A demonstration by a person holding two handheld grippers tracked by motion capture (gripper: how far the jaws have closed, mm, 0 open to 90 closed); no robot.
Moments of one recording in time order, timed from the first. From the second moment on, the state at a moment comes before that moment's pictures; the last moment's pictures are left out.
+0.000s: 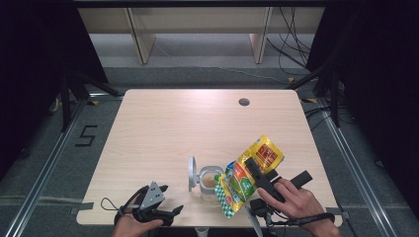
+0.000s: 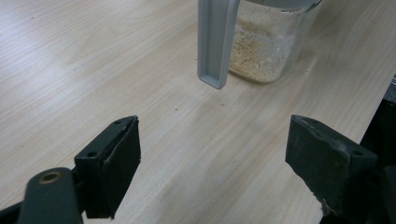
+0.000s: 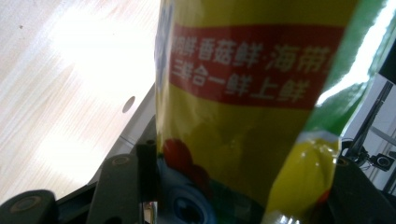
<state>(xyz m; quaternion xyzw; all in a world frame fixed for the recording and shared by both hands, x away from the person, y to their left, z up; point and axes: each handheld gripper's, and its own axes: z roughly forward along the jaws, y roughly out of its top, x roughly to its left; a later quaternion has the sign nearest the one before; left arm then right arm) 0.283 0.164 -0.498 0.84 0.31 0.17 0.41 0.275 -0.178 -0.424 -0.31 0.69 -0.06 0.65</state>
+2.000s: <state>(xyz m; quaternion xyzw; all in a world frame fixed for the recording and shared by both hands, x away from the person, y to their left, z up) 0.282 0.163 -0.497 0.83 0.31 0.17 0.42 0.274 -0.178 -0.421 -0.32 0.68 -0.07 0.65</state>
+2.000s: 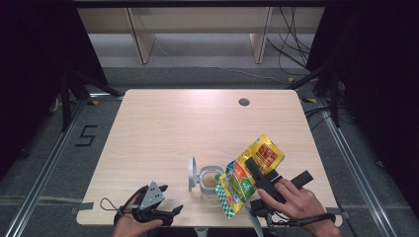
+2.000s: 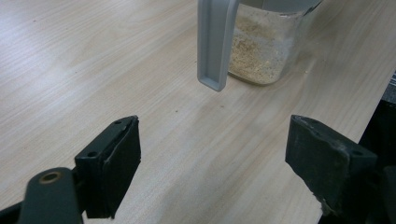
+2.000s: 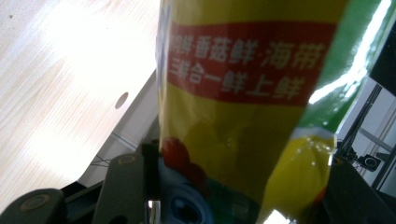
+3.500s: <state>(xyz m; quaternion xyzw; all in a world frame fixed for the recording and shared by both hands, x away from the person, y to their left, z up) 0.283 0.164 -0.497 0.83 0.31 0.17 0.42 0.270 -0.177 -0.419 -0.32 0.68 -0.06 0.66</state>
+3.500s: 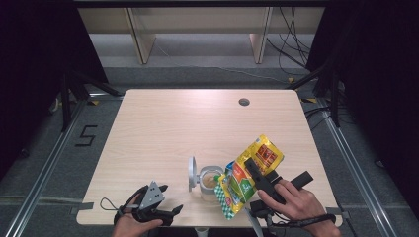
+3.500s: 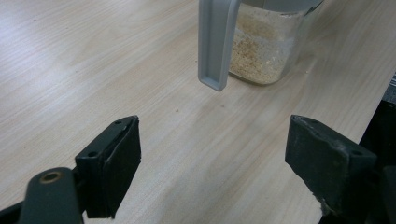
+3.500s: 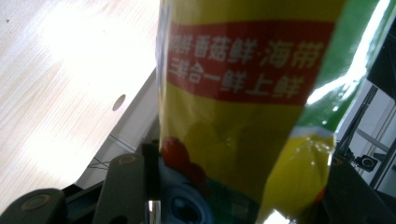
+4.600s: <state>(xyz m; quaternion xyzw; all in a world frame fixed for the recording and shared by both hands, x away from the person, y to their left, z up) 0.283 0.164 -0.497 0.84 0.31 0.17 0.42 0.267 -0.176 -0.417 -0.32 0.67 -0.06 0.66</state>
